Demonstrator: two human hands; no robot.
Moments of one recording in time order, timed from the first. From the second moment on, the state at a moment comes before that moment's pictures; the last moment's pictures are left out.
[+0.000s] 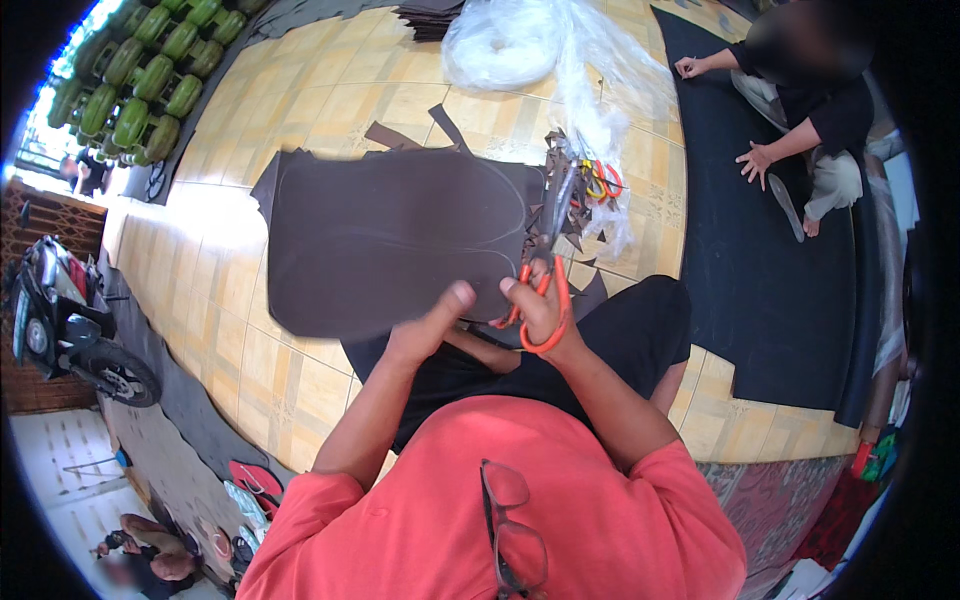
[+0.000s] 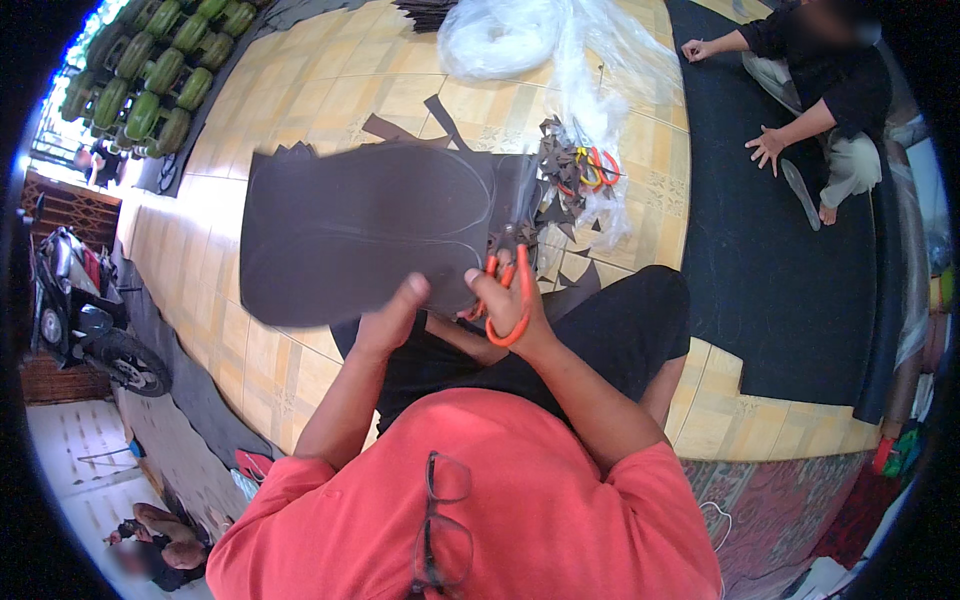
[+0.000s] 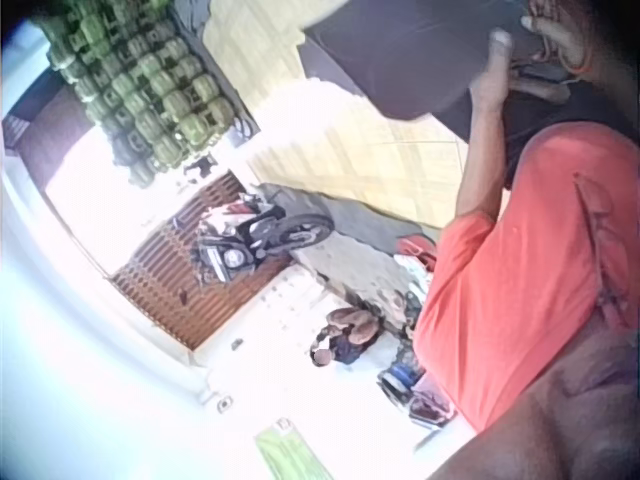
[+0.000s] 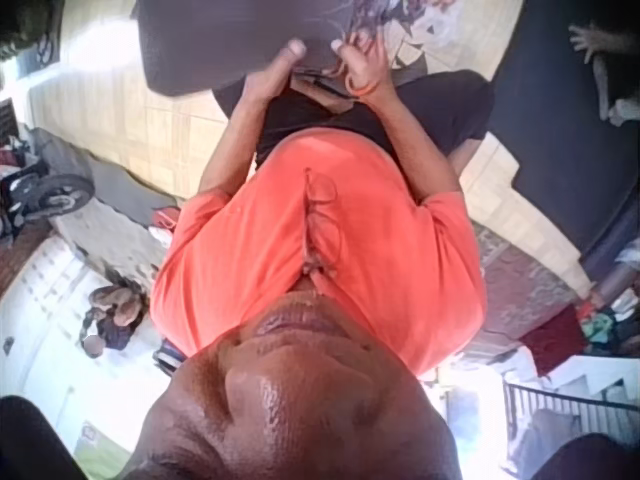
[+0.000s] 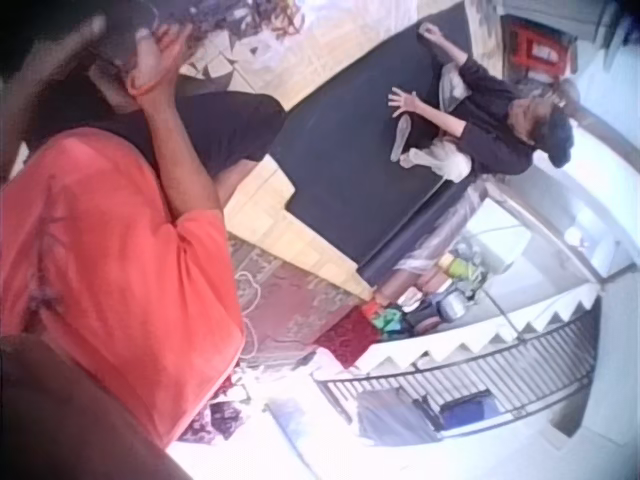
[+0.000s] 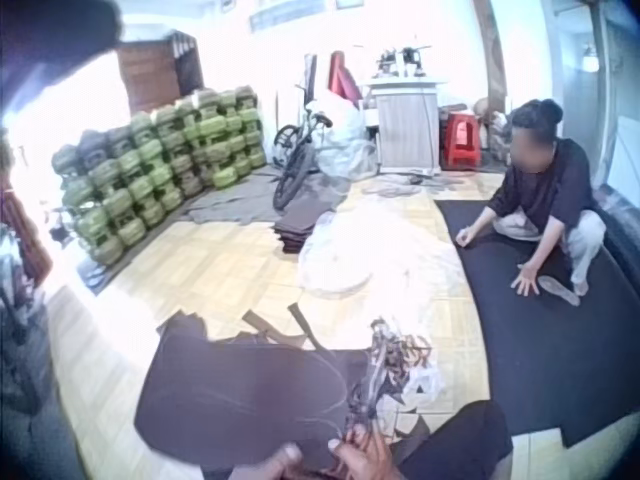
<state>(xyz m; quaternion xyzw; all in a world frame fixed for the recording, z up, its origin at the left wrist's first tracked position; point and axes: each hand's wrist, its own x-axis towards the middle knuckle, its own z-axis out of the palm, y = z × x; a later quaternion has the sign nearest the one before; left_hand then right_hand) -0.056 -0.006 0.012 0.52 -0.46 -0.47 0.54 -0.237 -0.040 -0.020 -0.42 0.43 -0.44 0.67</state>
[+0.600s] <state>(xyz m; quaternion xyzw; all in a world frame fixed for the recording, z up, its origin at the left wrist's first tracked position) -0.036 -0.024 0.031 0.46 -0.25 -0.52 0.67 -0.242 -0.045 -0.013 -0.66 0.45 -0.44 0.41</state>
